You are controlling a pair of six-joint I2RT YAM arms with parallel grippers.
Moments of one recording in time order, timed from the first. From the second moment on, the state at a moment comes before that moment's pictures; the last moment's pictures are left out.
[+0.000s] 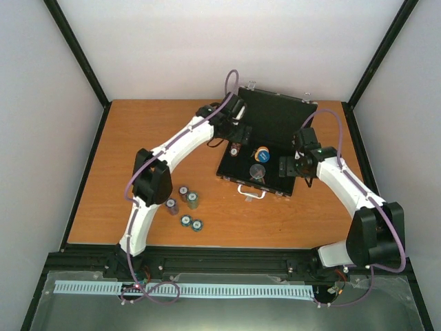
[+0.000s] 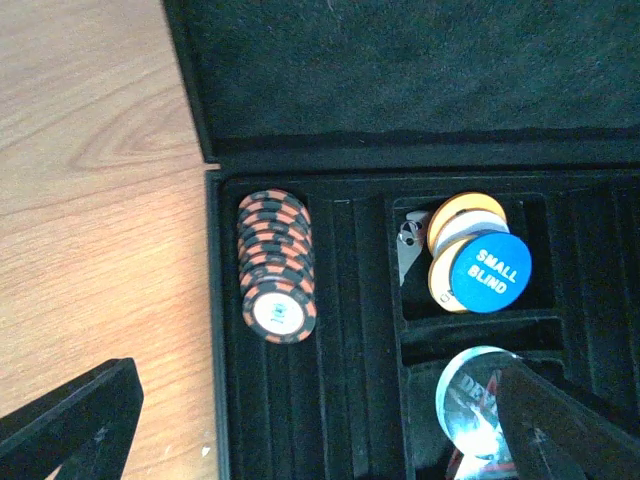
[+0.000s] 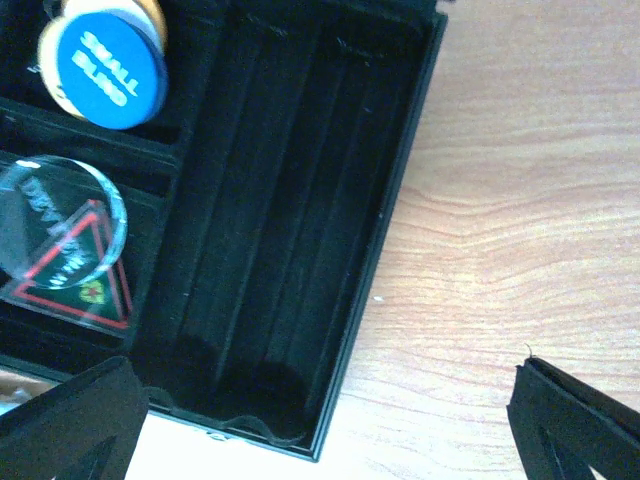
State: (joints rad) left arm -0.66 2.25 2.15 -0.90 -0.03 -0.33; right arm 0.22 1.41 1.02 -0.77 0.11 0.23
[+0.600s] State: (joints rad) left arm -0.44 1.64 1.62 -1.11 -0.33 -0.50; right arm 0.47 1.40 1.20 -0.79 -0.06 0.22
